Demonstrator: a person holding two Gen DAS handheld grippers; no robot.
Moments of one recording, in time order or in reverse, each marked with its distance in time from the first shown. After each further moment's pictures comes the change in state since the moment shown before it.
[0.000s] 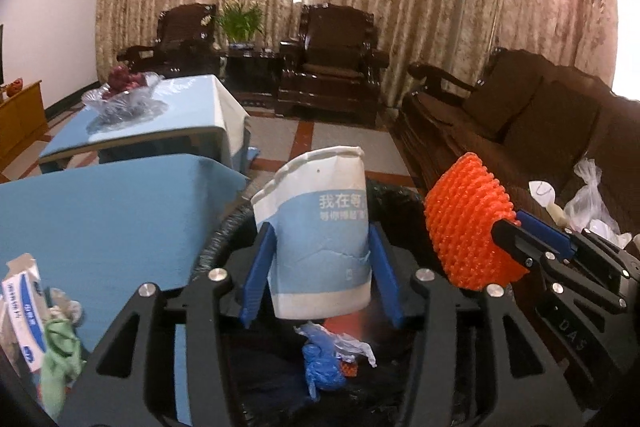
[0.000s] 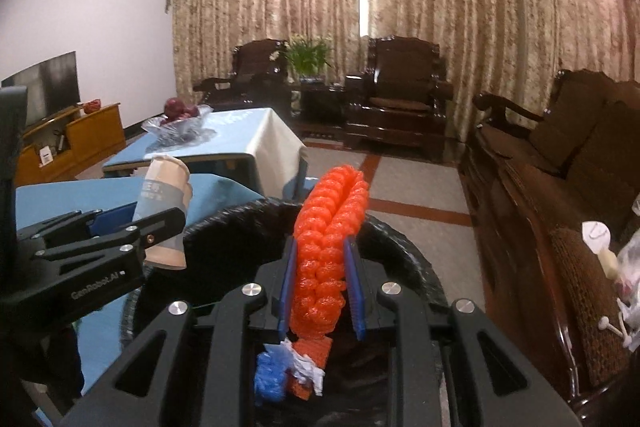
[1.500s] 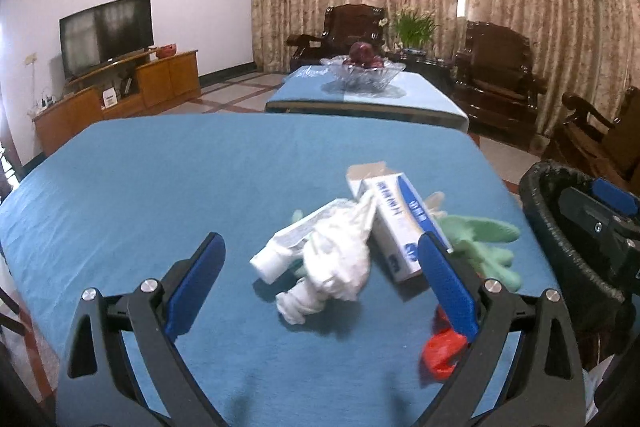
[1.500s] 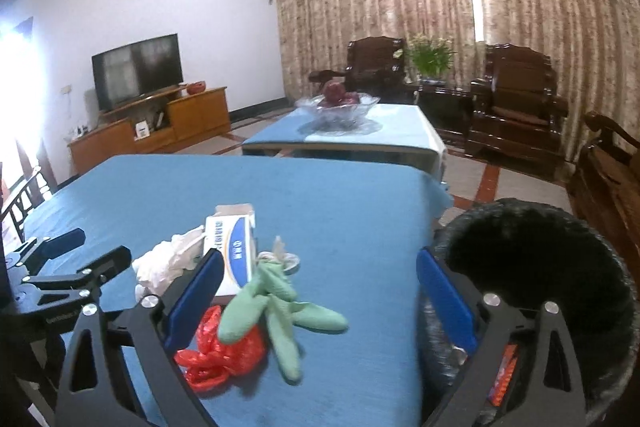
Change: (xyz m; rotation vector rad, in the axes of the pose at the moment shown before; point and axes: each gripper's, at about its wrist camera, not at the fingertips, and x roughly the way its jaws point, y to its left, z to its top) left arm -0.217 0.248 -0.103 -0.205 -0.025 0.529; right arm -0.017 0.257 -0.033 -0.138 0.003 0.381
